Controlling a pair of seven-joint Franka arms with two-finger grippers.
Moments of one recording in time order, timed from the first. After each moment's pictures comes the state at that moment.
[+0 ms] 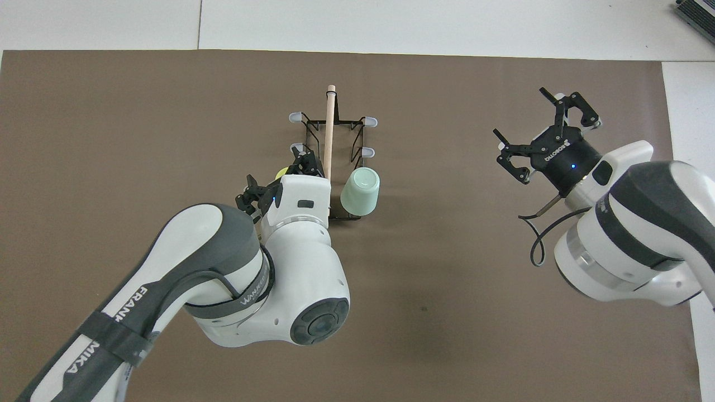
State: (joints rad) left arm -0.12 0.08 -0.52 -2.03 1.05 2.31 -1.80; right arm 0.22 0.04 -0.02 -2.06 1.82 2.88 -2.60
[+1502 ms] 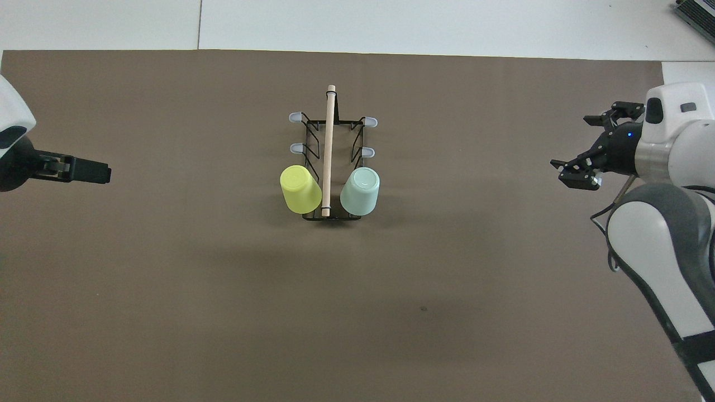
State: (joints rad) left arm -0.10 -0.06 0.03 -1.69 -0.02 1.74 0.11; right arm 0.01 0.00 -0.02 -1.99 0.20 2.35 -1.04
